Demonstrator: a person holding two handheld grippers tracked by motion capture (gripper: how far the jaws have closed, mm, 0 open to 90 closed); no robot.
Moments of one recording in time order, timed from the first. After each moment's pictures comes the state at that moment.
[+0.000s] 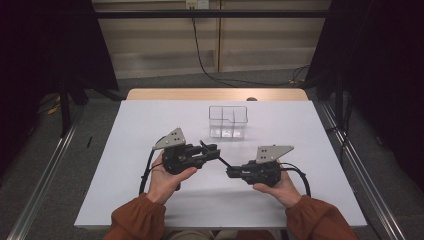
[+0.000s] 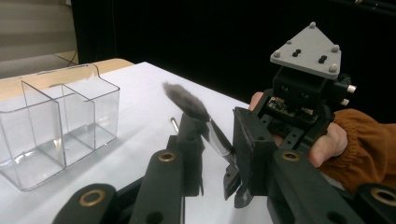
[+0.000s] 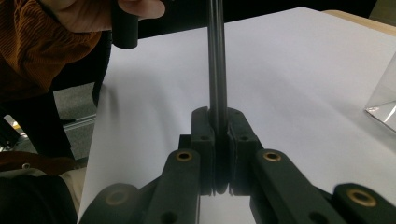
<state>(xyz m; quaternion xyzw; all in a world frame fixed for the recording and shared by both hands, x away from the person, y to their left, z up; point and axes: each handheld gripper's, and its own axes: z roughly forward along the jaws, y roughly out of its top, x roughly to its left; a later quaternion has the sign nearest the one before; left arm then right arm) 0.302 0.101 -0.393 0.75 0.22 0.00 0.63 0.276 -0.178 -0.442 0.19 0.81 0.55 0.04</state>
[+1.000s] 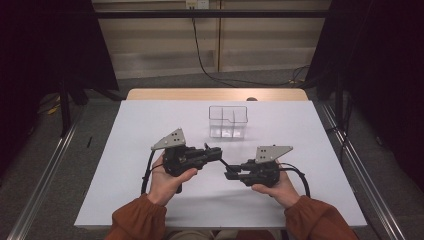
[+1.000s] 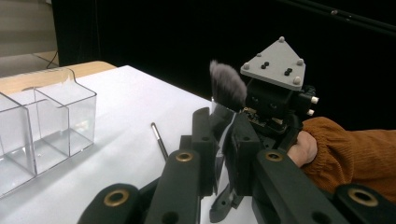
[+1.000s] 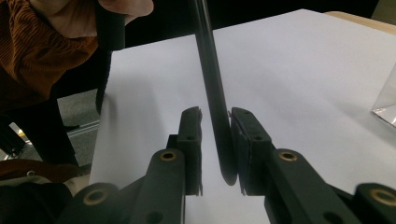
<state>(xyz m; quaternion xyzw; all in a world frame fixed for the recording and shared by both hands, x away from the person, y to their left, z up) 0.294 0.099 -0.384 0.74 0.21 -0.02 0.63 0.276 -0.175 -0.443 0.20 0.80 0.56 0.03</state>
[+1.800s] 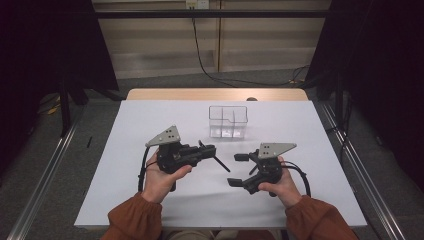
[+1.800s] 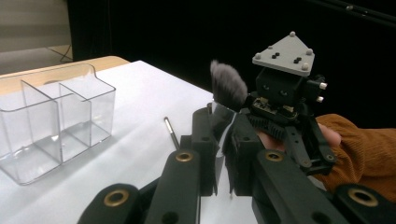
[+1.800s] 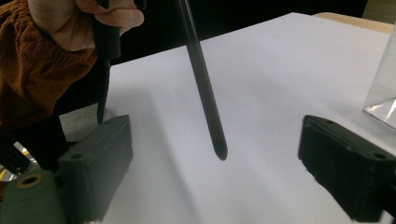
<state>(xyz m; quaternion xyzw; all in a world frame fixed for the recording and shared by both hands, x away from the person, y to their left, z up) 0.299 0.113 -0.377 0.75 0.23 -0.01 0.62 0.278 -0.180 -0.437 0.23 0.79 0.58 0.03</state>
